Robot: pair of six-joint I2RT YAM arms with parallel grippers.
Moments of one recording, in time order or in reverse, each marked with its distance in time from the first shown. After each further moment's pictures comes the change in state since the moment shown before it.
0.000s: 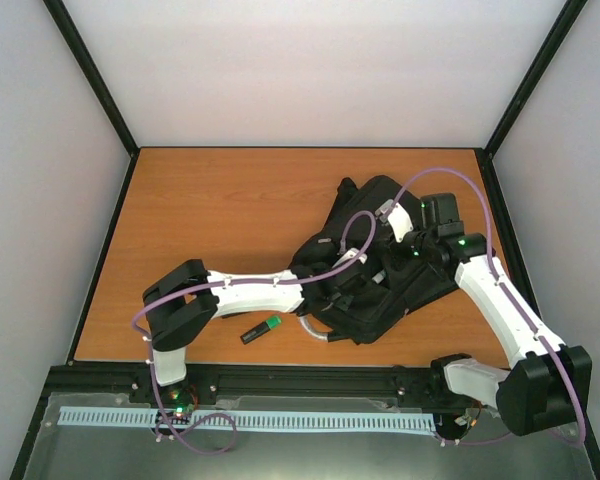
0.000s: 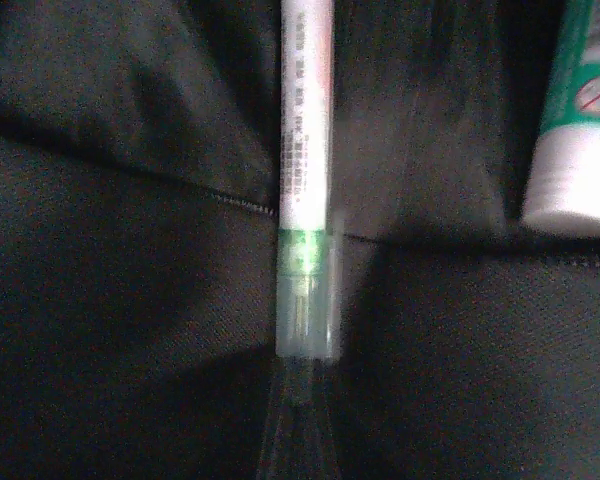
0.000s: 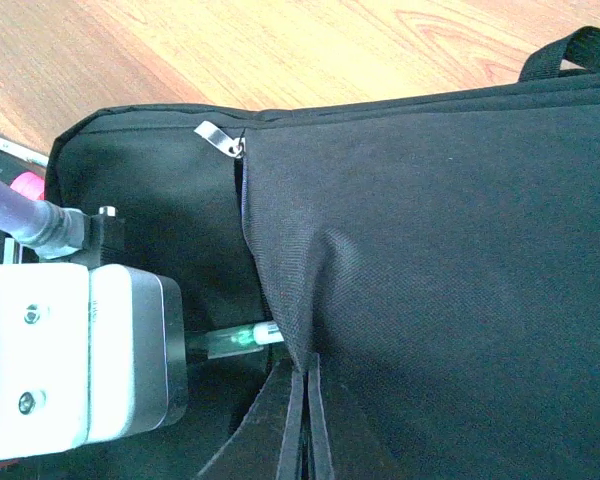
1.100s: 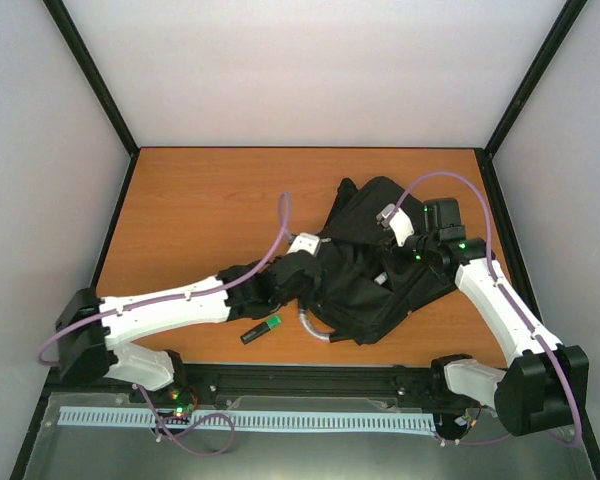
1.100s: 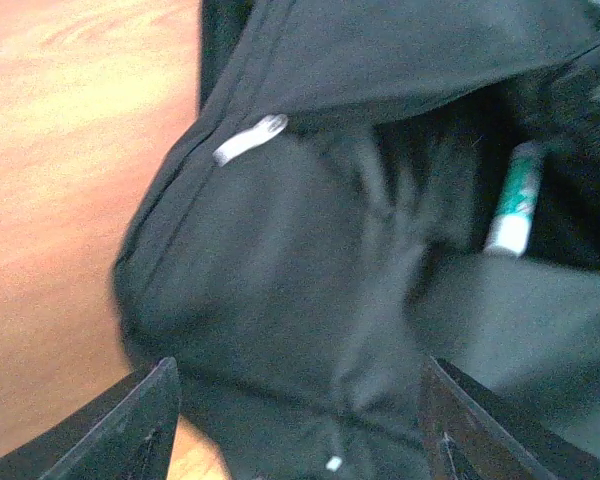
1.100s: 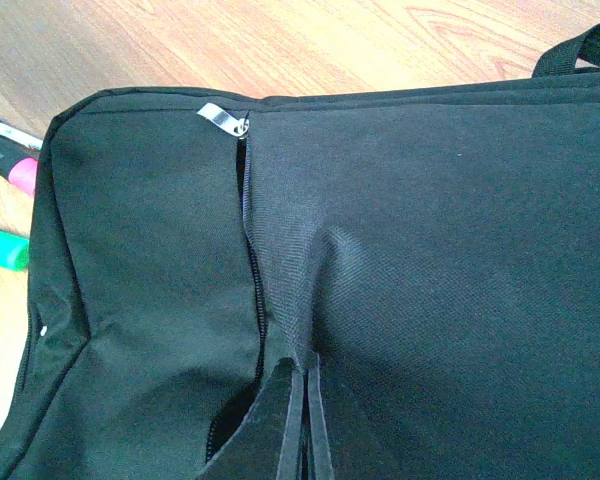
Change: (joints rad) left arm 0.015 -0.450 -0.166 -0.077 -0.043 -0.138; right arm -0.044 -0.010 -0.062 0.048 -0.056 -0.046
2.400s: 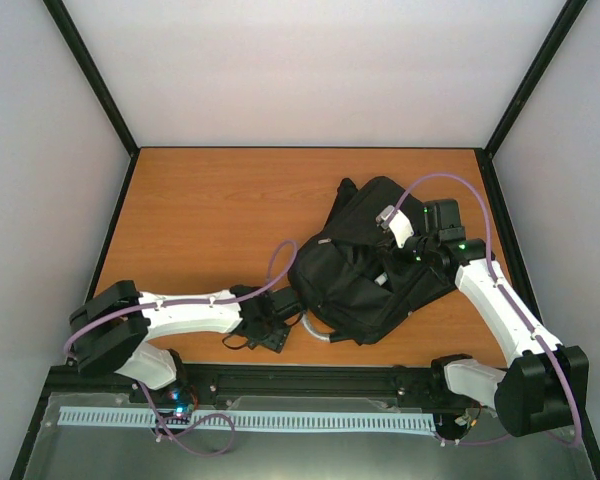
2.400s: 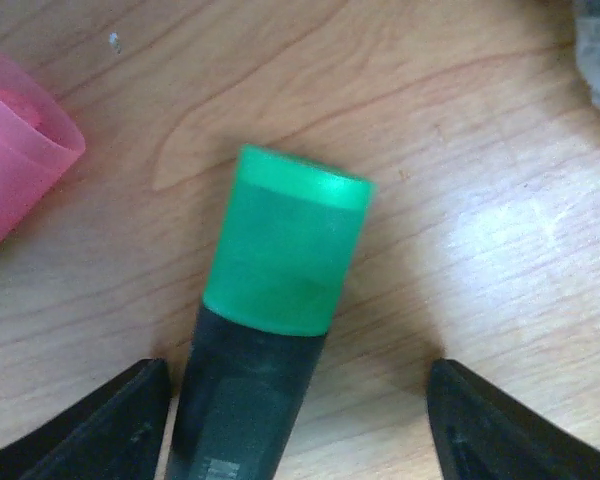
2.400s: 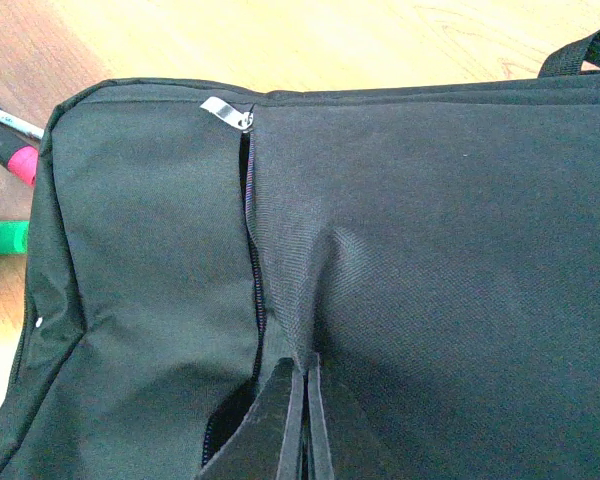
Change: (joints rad) left arm 0.048 0.054 -0.328 -0.283 0.309 -0.109; right arm 0.000 0.000 -0.007 -0.003 -0.002 -0.037
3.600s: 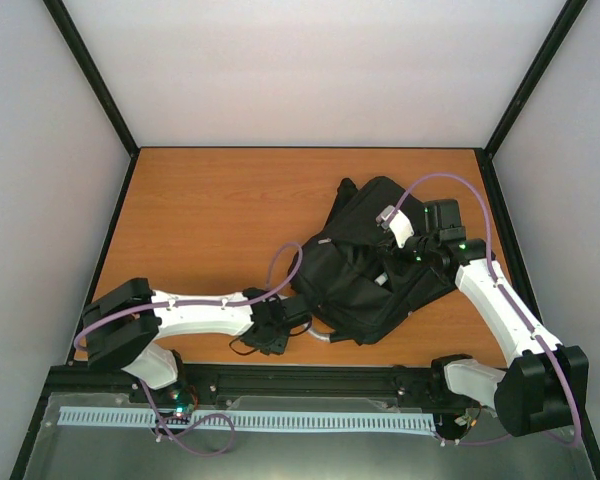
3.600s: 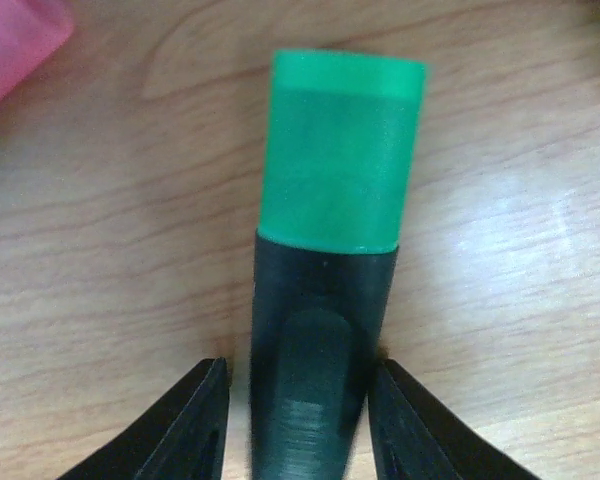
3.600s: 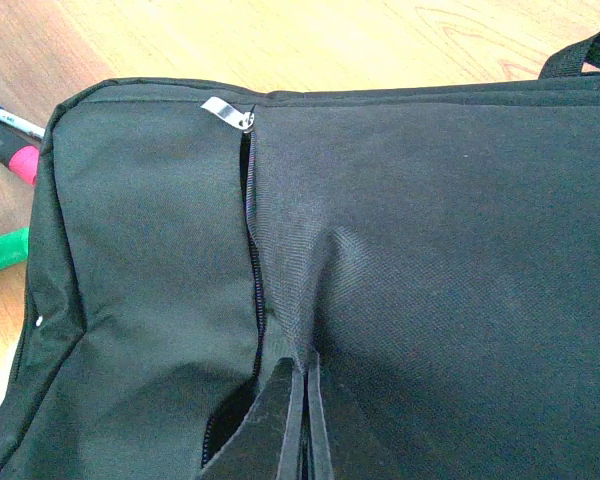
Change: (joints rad) left arm -0.080 0.073 0.073 -0.083 0.000 -0.201; right arm -0.004 0.001 0.000 -0.001 -0.005 -0.007
